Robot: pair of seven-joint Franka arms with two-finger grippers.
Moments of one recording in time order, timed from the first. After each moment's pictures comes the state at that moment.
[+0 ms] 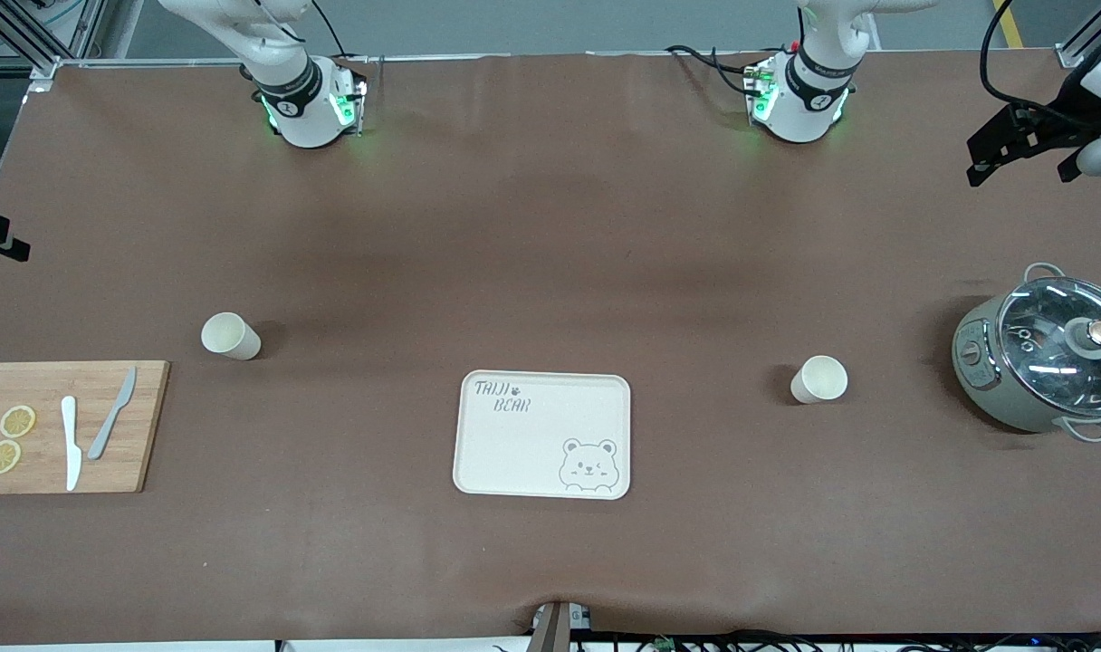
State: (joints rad) left arm 0.00 -0.15 -0.08 -1.63 0.05 1.49 -0.08; right arm -0.09 0.09 -0.15 -1.45 0.09 1.48 -0.29
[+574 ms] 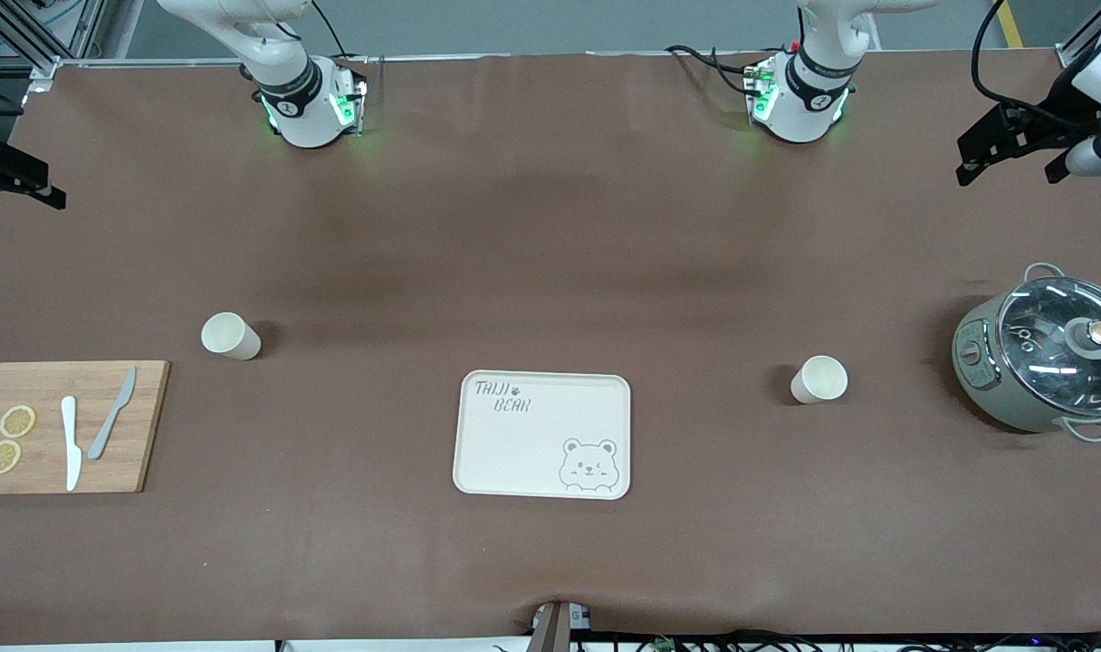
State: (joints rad) left arm -0.01 -0.15 -0.08 -1.63 0.02 1.49 -0.08; right arm -0.04 -0.02 -0.10 -1.51 0.03 1.40 -0.29
